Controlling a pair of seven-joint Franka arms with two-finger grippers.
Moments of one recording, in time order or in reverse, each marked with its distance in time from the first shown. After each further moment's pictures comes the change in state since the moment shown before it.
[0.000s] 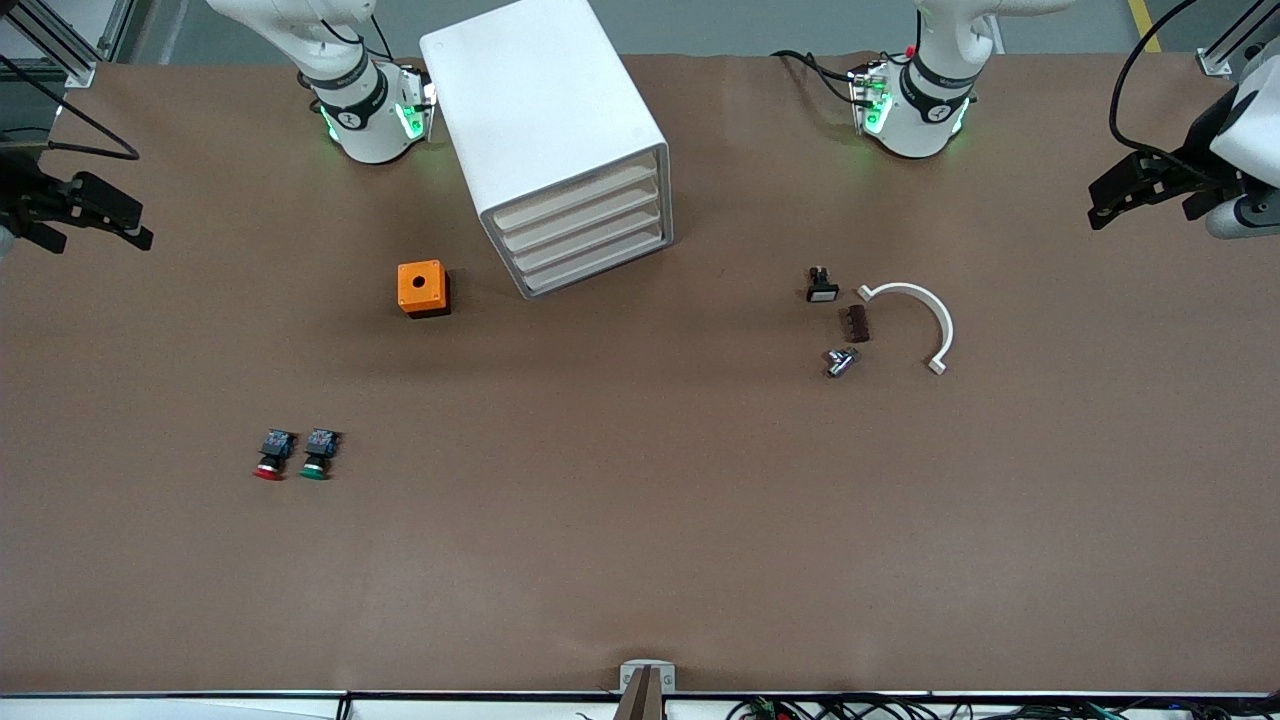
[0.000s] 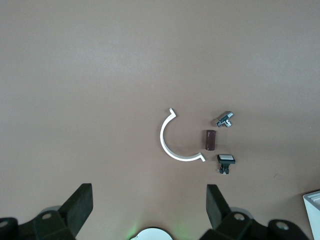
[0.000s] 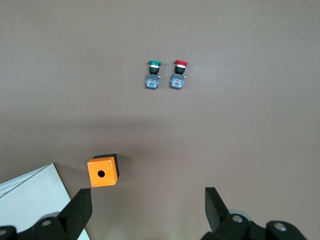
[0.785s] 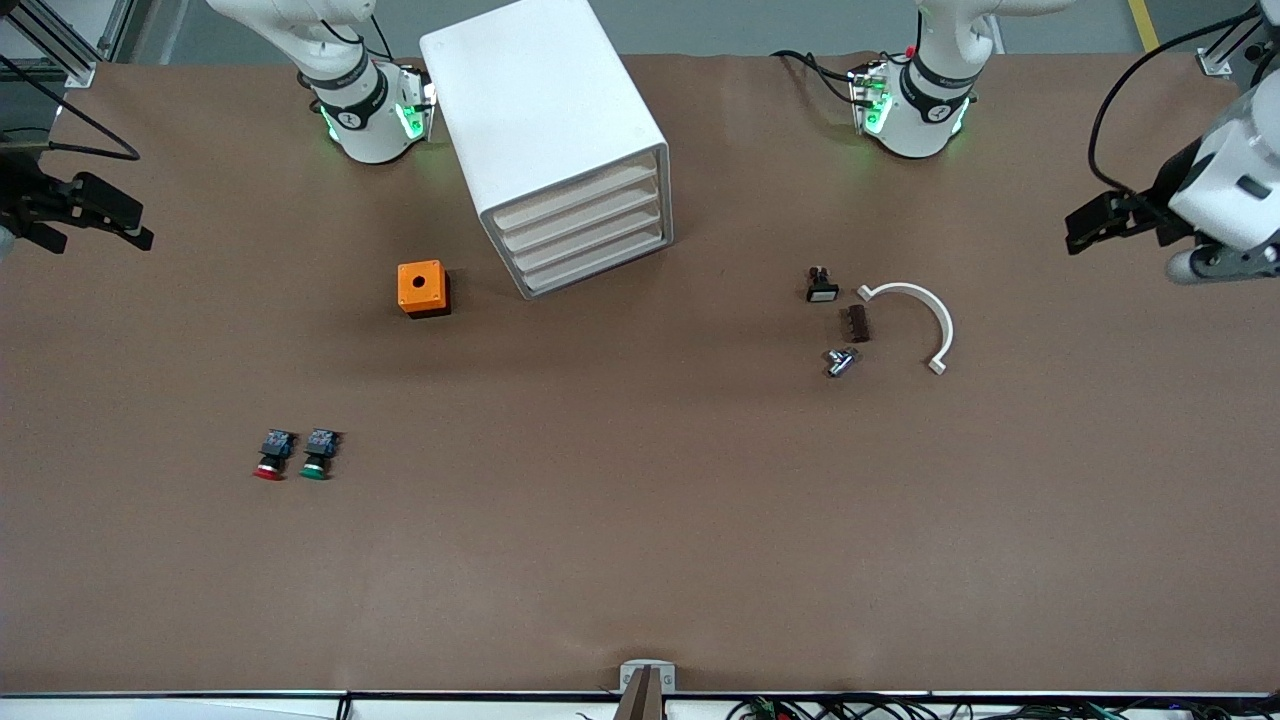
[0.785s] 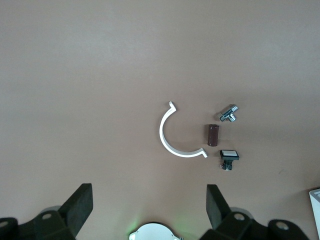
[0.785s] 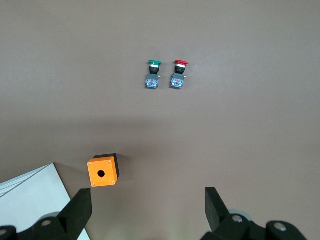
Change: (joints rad) left arm -0.011 0.098 -0.004 -0.001 -0.002 0.013 0.000; right arm 0.000 0.001 0.000 -0.001 0.000 0.000 0.000
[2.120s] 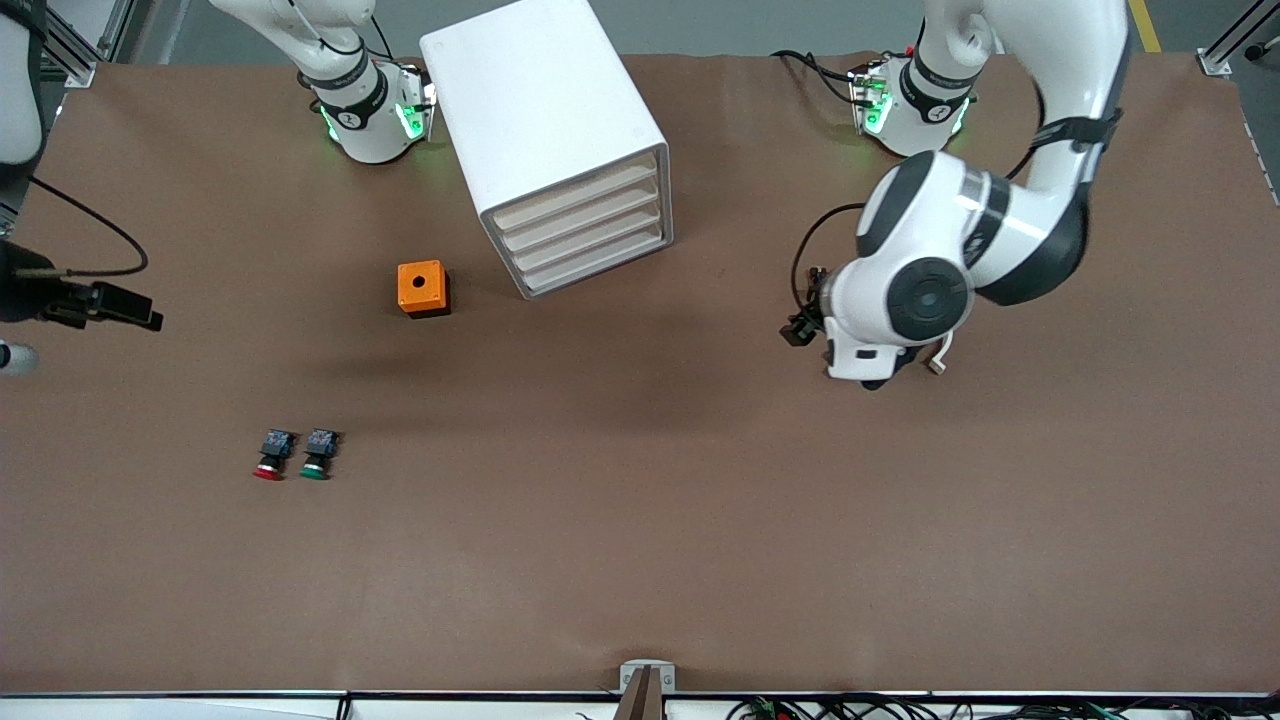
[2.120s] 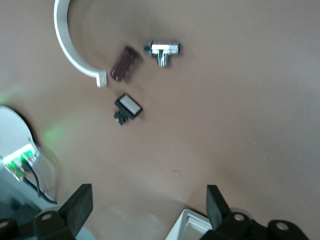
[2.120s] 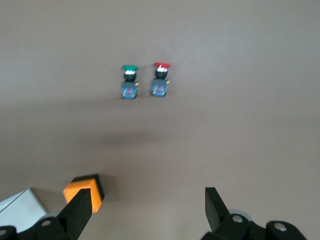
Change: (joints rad) left arm -0.363 0.420 -0.041 0.046 -0.222 0.091 -1.134; right arm -0.071 0.264 -0.003 0.060 -0.016 0.134 -0.001
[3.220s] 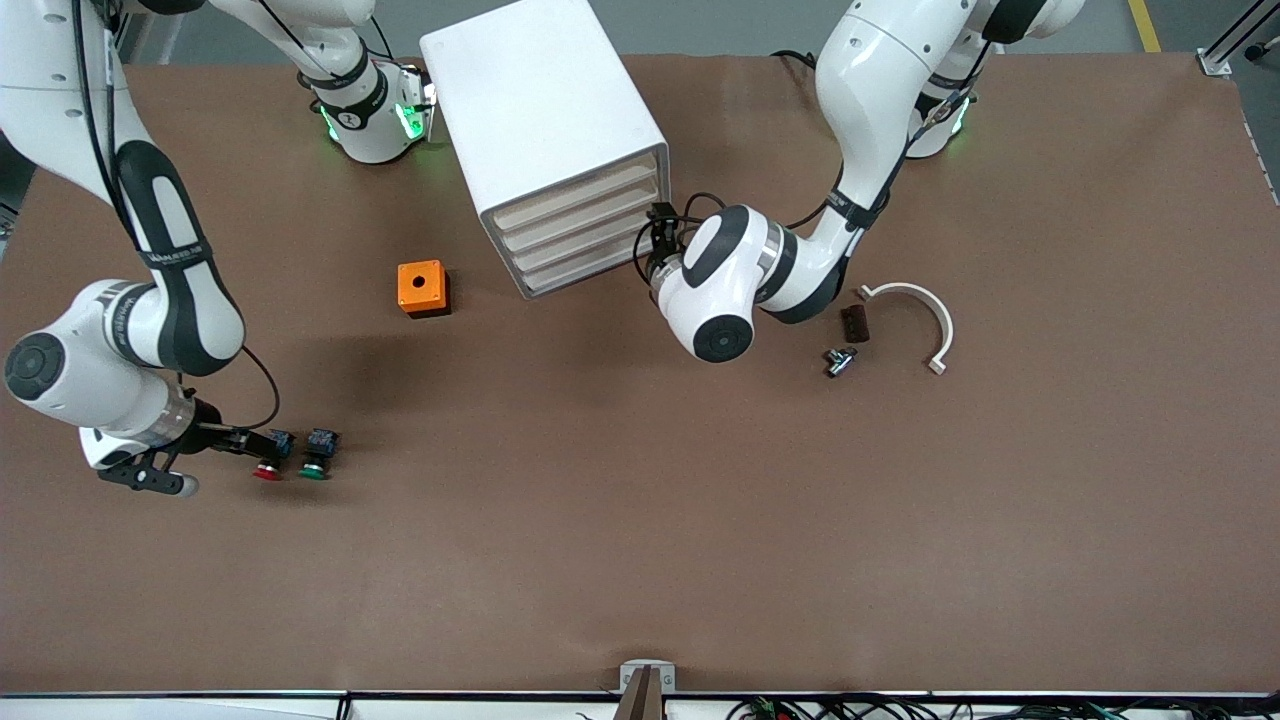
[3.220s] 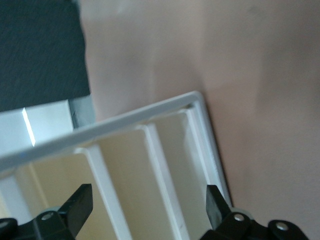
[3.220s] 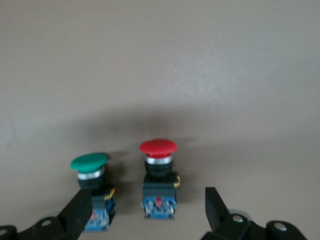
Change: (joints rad) left arm -0.229 0.277 -0.001 0.055 -0.579 0.067 -0.886; right arm 0.001 0.401 0.009 -0.211 0.072 0.768 0.119
